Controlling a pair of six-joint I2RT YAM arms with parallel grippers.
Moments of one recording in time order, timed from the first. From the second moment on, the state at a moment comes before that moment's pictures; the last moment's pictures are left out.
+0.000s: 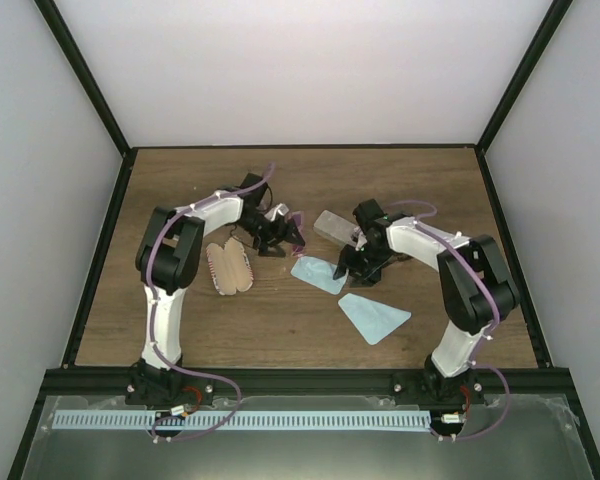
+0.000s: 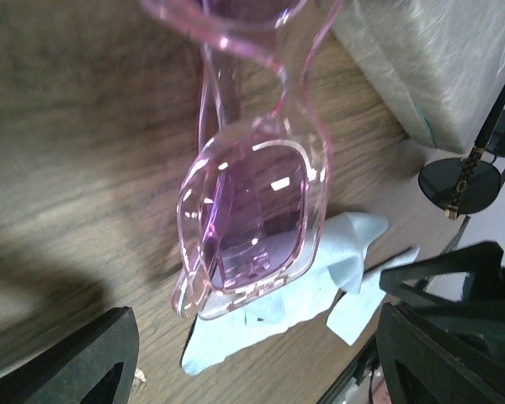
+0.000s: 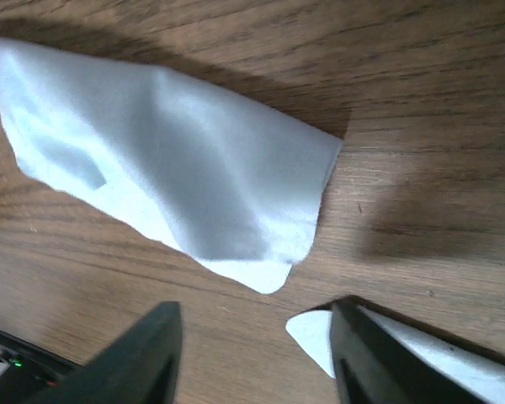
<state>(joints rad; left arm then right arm) -0.39 2.15 1.50 -0.74 0.79 -0.43 0.43 1.74 1.07 -0.77 -0.47 0.65</state>
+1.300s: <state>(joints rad) -0.41 2.04 1.50 -0.65 0.63 -0.39 0.67 1.38 0.69 -0.96 -0.18 0.89</state>
